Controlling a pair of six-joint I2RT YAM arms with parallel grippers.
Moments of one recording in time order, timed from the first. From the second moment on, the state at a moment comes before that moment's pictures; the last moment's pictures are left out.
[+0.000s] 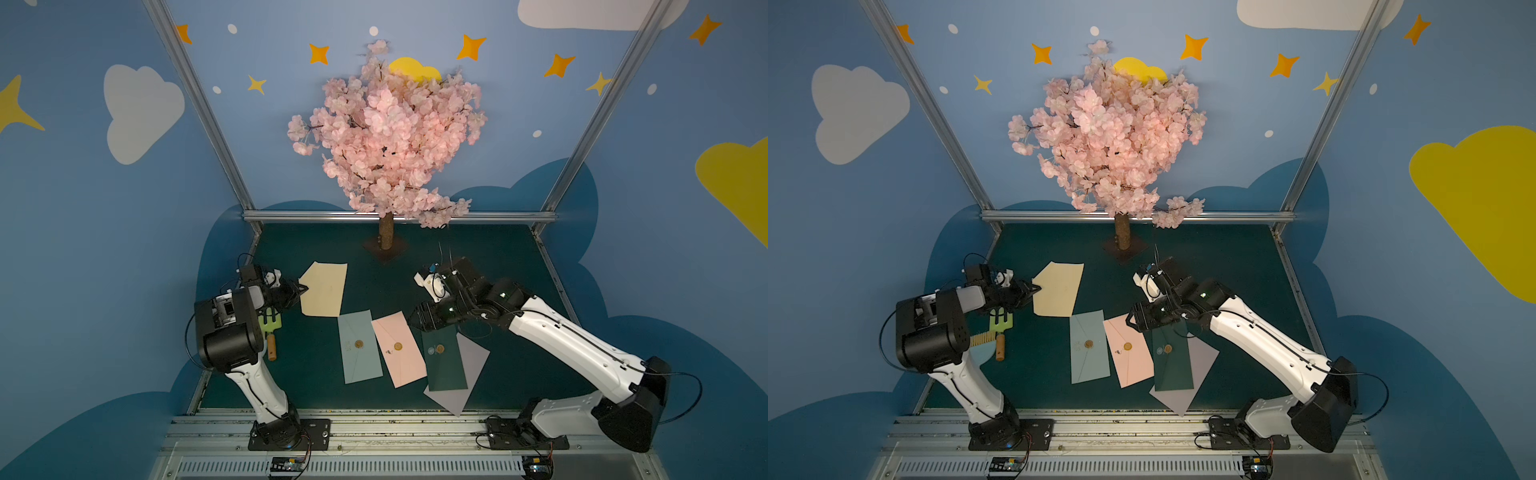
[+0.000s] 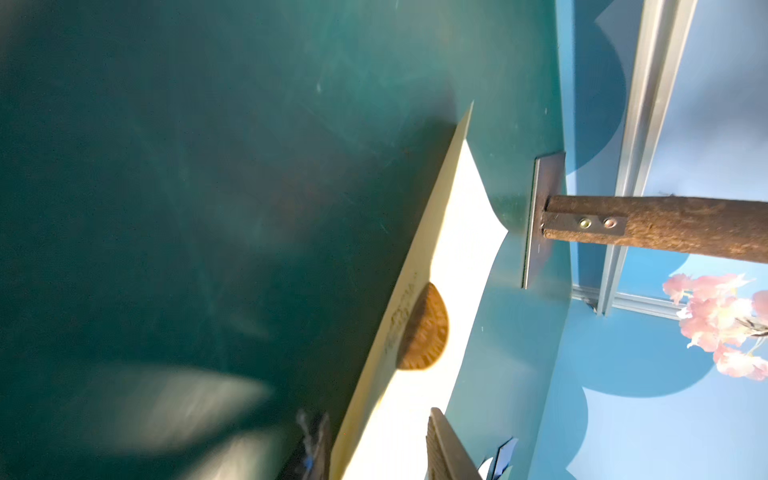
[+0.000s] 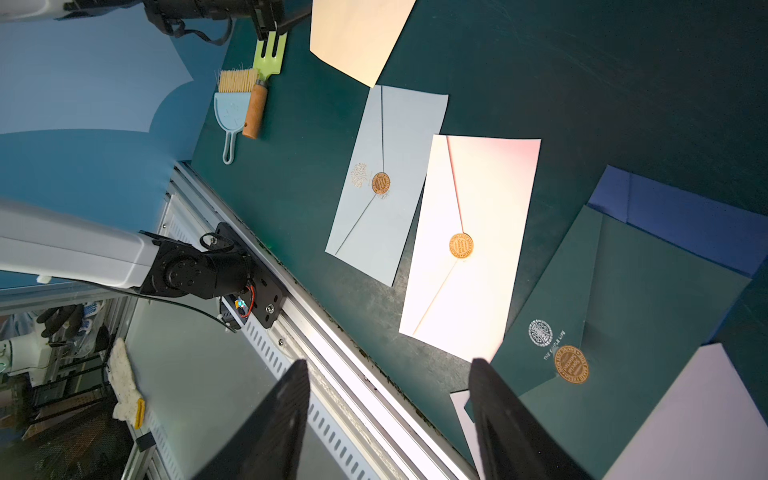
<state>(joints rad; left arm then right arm) 0.39 1.83 1.00 -0.20 0.72 -0.50 0.85 1.36 1.30 -0.87 -0.31 0.44</state>
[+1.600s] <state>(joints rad) -0.20 0.91 0.43 -0.28 0.37 -0.81 0.81 1.98 1.22 -0.54 -0.71 0.51</state>
